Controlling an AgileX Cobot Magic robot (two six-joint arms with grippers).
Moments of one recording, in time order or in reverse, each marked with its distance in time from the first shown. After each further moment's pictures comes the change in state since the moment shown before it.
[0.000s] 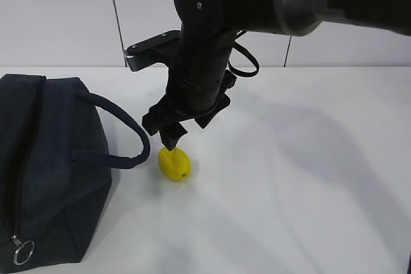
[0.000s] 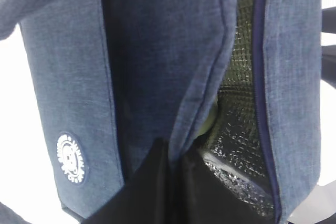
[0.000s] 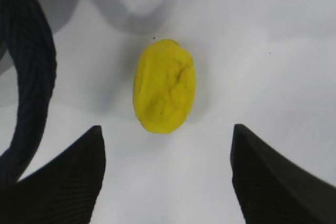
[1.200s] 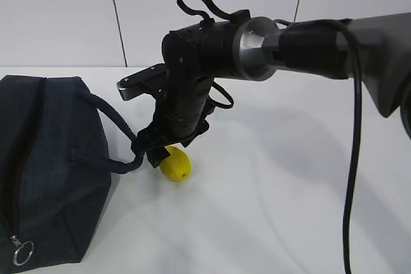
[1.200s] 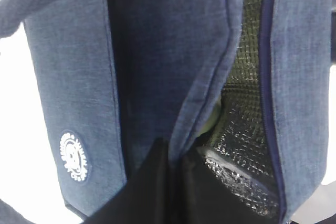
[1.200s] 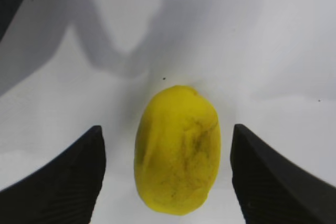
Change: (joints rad) left arm 0.000 0.000 0.000 0.034 -0.003 -0.026; right arm 0.000 0.178 -0.037 0.043 -0.194 -0.030
